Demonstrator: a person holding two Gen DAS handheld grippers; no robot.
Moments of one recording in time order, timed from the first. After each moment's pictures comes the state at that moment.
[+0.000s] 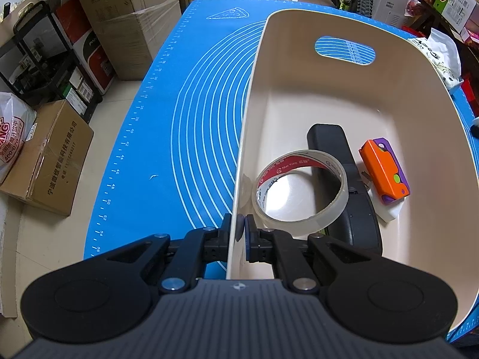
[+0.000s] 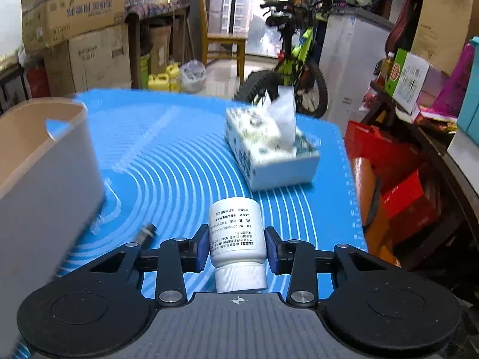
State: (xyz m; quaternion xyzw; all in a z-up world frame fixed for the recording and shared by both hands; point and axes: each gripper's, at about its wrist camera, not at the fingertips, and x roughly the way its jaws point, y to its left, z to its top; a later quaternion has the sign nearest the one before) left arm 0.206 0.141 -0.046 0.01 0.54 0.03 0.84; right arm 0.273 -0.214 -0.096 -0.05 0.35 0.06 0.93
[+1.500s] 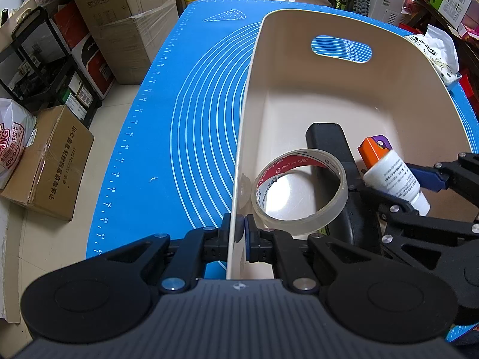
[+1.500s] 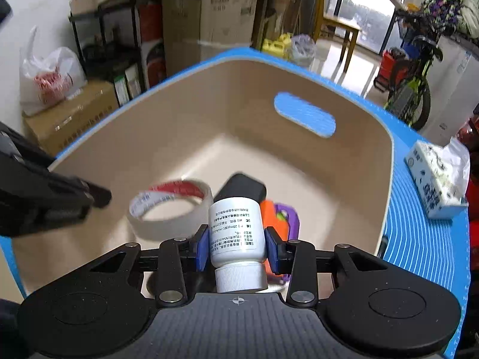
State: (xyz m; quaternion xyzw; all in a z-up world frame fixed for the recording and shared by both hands) left arm 0.206 0.138 -0.047 0.02 0.54 0.03 0.84; right arm 0.216 0.020 -0.074 -0.14 0.43 0.21 0.87
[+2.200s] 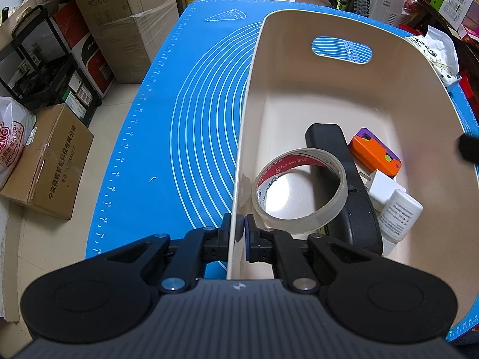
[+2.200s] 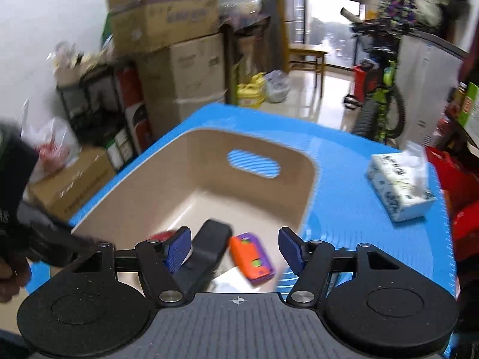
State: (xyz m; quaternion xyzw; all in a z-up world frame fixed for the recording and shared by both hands) left arm 0.206 0.138 -0.046 0.01 0.54 0.03 0.84; right arm 0.200 -0.060 -0.008 -0.03 0.36 0.19 0.91
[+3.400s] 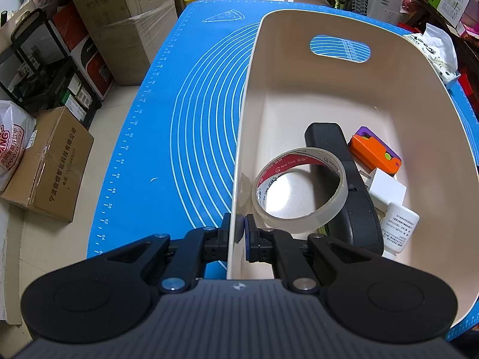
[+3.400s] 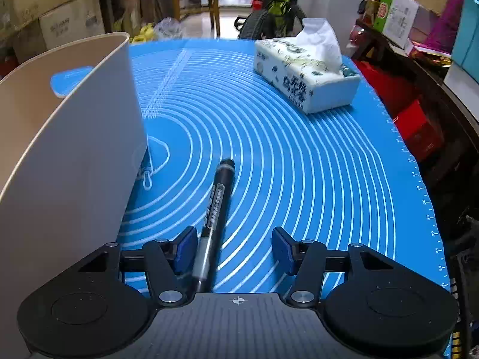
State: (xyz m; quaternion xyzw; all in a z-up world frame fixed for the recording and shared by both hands) left arm 0.205 0.137 -0.046 0.02 0.54 0.03 0.84; right arm 0.263 -0.134 -0.141 0.00 0.45 0.00 0.89
